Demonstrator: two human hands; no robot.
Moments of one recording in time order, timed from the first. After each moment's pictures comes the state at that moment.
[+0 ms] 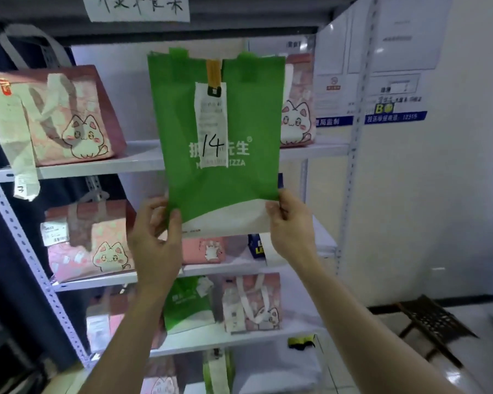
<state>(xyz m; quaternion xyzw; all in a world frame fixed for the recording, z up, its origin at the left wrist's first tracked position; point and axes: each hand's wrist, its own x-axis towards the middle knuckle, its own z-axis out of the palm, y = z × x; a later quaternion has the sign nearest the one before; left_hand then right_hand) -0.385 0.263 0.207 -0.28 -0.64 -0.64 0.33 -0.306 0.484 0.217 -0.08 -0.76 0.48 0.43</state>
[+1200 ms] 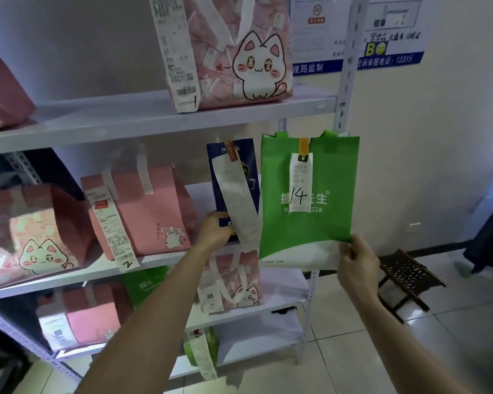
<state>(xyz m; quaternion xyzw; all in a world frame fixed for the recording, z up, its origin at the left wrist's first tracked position) -0.536 0.479 0.066 -0.20 -0.85 -0.48 -0.13 -0.268 0.675 0.027 -0.37 -0.72 0.42 0.40</state>
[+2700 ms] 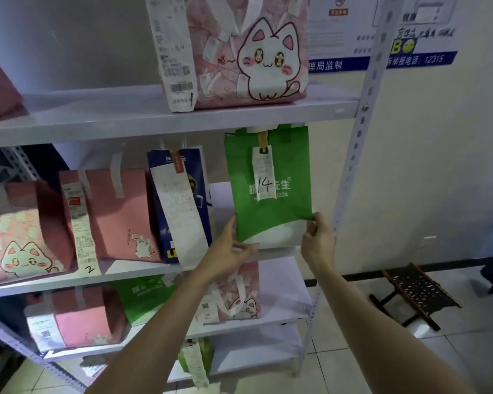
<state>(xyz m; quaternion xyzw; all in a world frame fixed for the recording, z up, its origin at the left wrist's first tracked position) -0.519 0.488 0.045 -0.34 -0.83 -0.42 -0.14 -0.415 0.713 0.021 -0.34 -0.76 0.43 0.34</state>
